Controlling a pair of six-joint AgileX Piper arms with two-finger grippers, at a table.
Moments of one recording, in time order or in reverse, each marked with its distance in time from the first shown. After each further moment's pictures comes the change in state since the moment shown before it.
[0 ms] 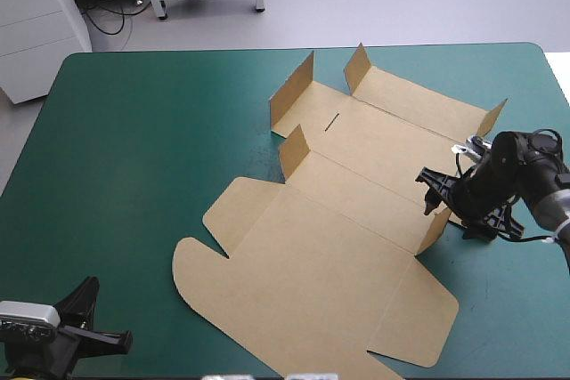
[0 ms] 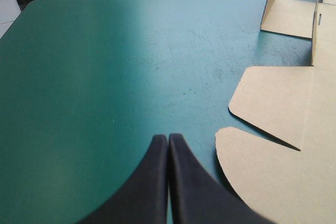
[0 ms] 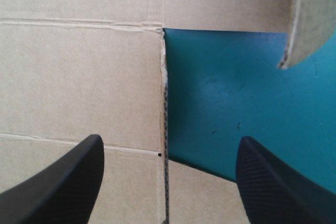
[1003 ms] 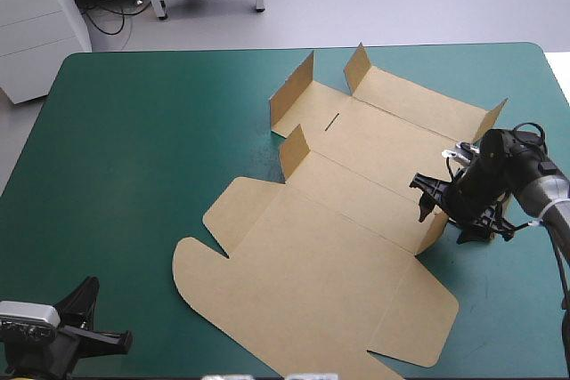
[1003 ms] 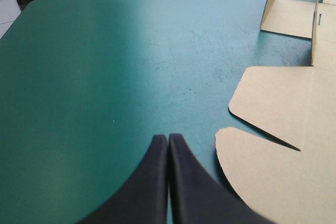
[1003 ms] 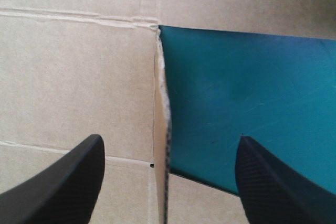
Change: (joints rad) left arm 0.000 0.000 0.000 0.000 0.000 0.000; right arm 0.000 0.094 -0.001 0.019 0.002 -0.056
